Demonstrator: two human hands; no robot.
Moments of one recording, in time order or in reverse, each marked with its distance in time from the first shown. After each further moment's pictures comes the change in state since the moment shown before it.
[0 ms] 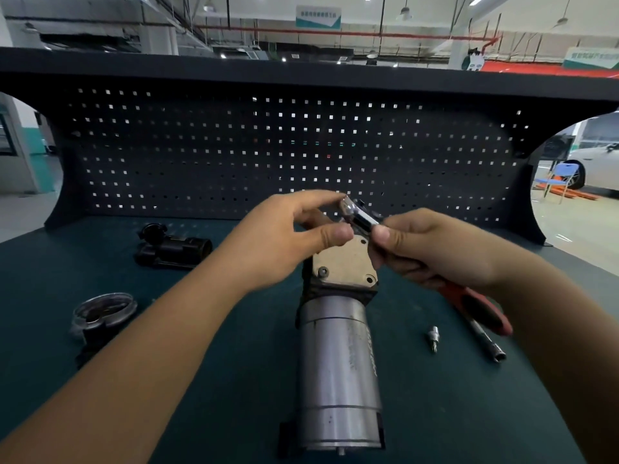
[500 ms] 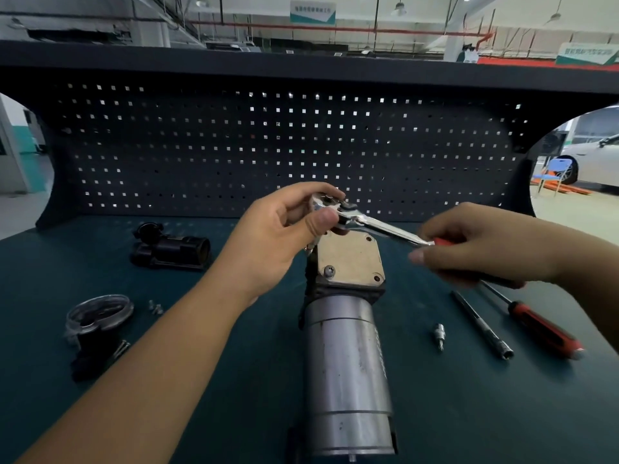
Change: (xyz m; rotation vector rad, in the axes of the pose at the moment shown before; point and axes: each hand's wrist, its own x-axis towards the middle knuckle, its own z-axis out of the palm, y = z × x) left_hand 0.000 -0.026 0.008 -0.368 0.129 0.079; right_hand -0.014 0.005 -0.030 -0.584 0.073 0.064
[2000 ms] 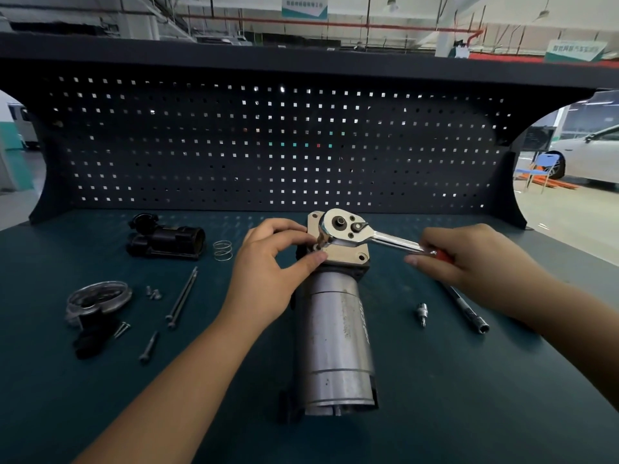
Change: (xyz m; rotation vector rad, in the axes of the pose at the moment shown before) left_hand -0.037 -0.042 0.023 0.392 0.279 -0.006; right_hand -0.034 0.022 0.042 -0.324 0.371 -0.015
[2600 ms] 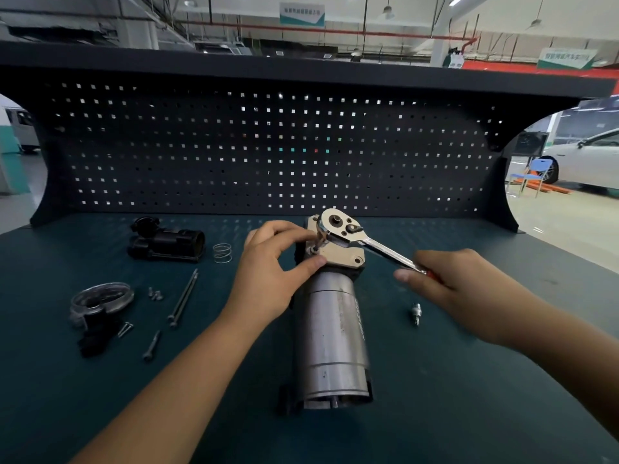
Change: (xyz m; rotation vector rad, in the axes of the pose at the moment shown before) left_hand -0.001 0.000 0.001 0.044 -0.011 0.041; right_hand -0.022 -0.022 0.001 0.137 -0.101 0.129
